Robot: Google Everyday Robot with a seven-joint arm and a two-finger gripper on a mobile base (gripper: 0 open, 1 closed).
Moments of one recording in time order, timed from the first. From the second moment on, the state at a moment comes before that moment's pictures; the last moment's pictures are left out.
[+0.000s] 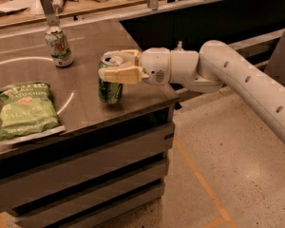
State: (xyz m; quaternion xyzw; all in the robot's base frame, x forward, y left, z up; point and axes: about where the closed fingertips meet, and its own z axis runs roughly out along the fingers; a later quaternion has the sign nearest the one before) arm 0.567 0.078 0.939 -0.48 0.51 0.50 0.51
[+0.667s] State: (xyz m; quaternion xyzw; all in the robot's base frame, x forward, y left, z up) arm 0.567 0.080 0.917 -0.50 0.55 0.48 0.47
